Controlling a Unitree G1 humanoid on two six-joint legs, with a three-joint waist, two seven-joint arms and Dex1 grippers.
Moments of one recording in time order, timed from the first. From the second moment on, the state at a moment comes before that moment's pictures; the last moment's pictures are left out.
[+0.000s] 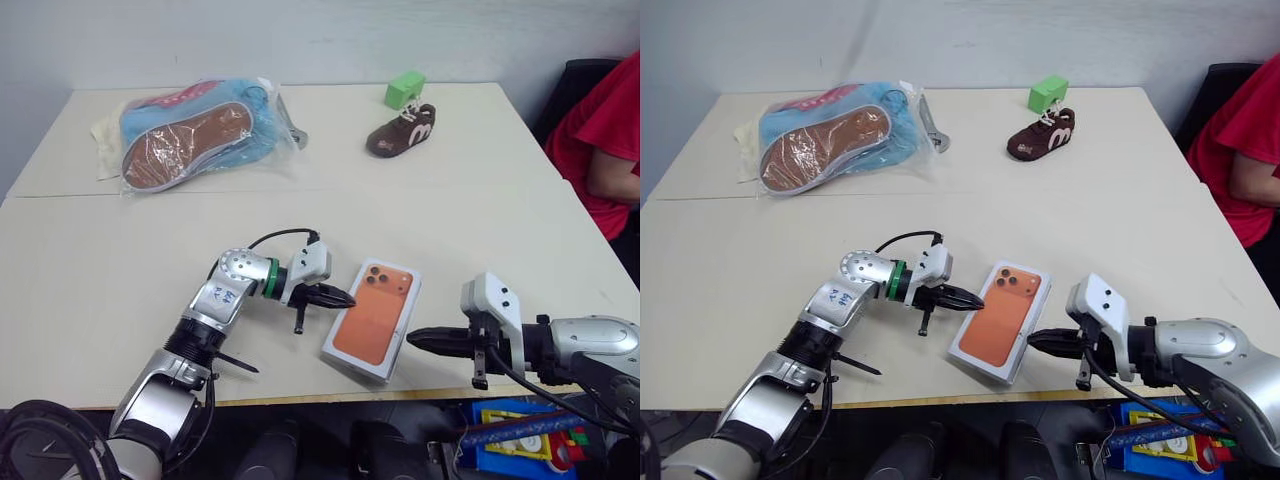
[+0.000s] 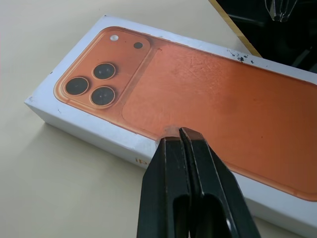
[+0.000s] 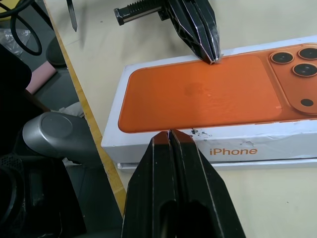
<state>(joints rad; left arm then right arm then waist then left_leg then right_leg) -0.66 0.34 -0.31 0.29 -0.14 0.25 -1.20 0.02 -0.97 -0.17 -0.67 0.79 0.86 0.88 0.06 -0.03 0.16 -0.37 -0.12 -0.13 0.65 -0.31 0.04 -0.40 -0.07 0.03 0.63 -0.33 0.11</state>
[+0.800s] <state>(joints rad) -0.66 0.28 -0.32 0.37 -0.12 0.22 -1.19 0.05 -0.97 -0.16 -0.67 0.71 0.82 0.84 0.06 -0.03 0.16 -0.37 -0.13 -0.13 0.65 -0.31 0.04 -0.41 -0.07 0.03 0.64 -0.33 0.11</state>
